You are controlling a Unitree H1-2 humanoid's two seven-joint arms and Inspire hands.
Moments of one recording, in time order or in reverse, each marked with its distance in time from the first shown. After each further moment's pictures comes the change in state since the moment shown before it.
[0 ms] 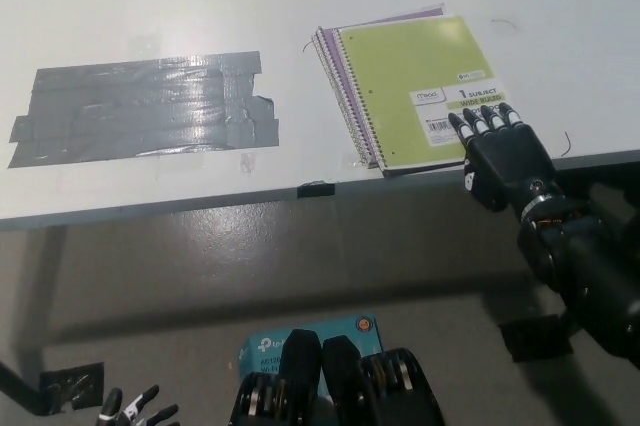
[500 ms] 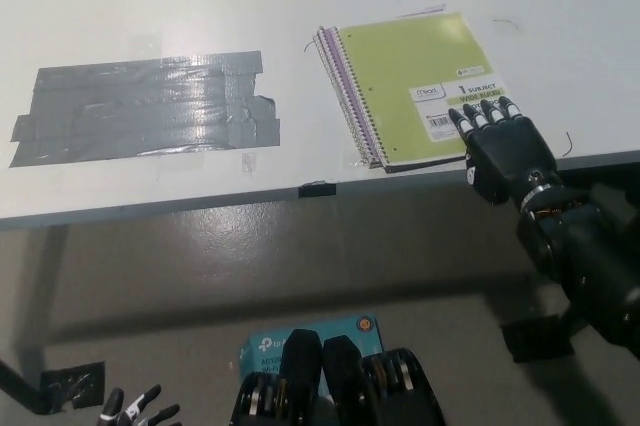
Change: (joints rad) left_arm -0.002 0.000 -0.001 0.000 0.001 -0.001 -0.008; right_arm -0.034 0.003 0.010 0.038 -0.028 -0.001 0.027
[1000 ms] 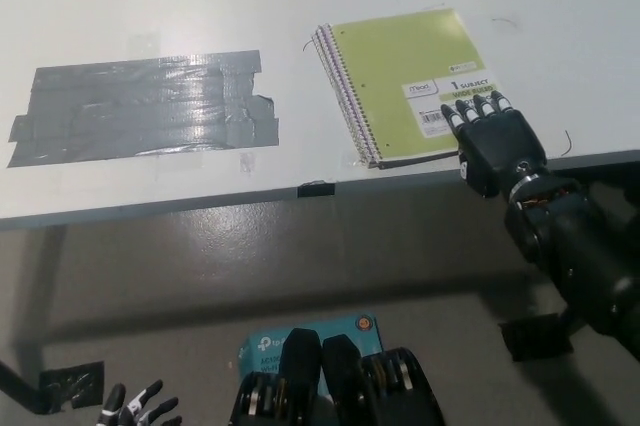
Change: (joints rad) left_arm -0.011 0.000 -0.003 0.000 0.001 0.000 -0.001; right_arm -0.024 0.029 0.004 -0.008 -0.040 0.014 0.059
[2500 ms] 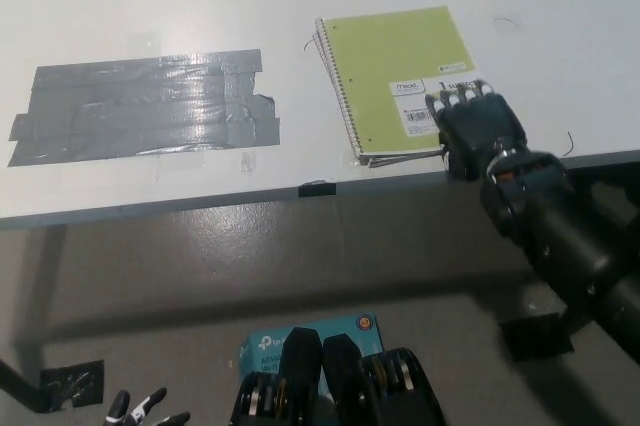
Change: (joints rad) left_arm 0.017 0.001 -0.008 0.001 0.002 0.001 0.000; right_arm -0.084 0.041 -0.064 -0.058 -0.058 0.065 0.179
